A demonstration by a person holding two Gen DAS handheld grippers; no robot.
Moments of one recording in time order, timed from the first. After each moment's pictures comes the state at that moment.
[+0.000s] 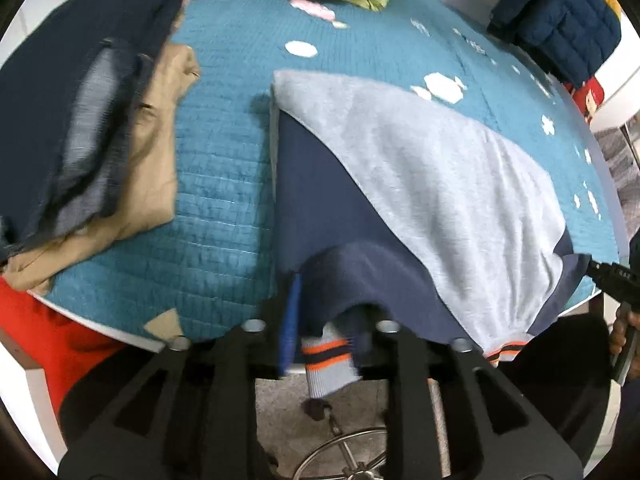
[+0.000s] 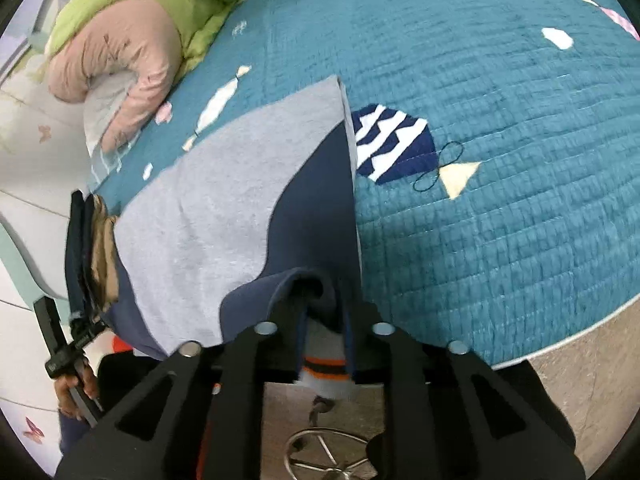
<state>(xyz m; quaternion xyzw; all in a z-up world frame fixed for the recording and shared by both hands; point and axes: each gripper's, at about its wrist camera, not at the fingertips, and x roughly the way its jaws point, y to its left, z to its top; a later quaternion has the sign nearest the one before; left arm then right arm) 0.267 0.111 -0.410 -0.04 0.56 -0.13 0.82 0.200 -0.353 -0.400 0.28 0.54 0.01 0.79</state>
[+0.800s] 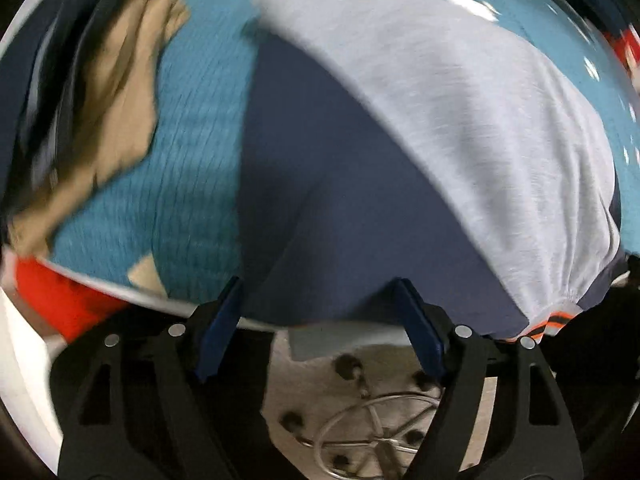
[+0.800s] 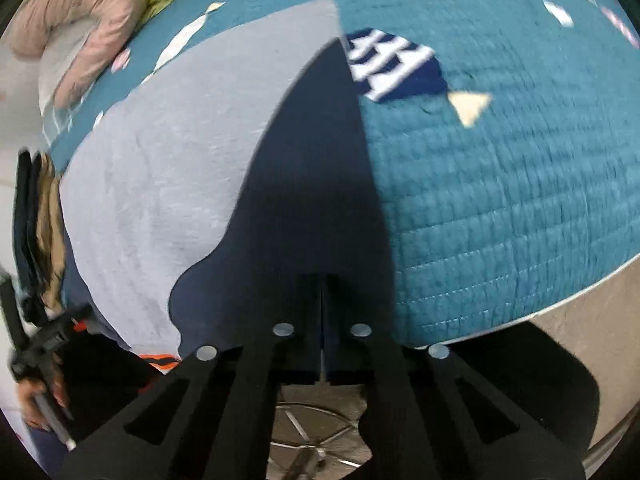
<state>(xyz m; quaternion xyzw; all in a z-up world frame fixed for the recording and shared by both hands) 0.273 0.082 -0.457 0.02 0.65 -0.07 0.75 0.204 -0.321 -0.448 0.25 0.62 -0.03 0.74</state>
